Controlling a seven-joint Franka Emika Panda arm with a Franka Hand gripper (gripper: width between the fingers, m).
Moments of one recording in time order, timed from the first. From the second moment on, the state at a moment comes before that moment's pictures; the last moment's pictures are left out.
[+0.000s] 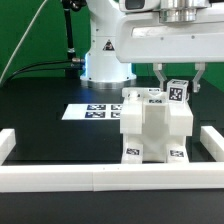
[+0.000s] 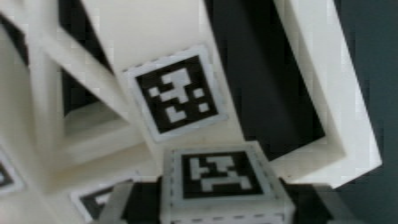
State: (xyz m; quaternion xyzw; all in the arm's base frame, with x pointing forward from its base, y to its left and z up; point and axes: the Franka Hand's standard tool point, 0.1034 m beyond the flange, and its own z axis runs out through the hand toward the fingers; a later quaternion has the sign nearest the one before) arm 0.586 0.076 0.113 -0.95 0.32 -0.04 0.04
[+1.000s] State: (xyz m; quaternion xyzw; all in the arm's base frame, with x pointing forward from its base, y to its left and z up) arm 0.580 0.077 0.111 -1.00 0.03 -0.04 0.03
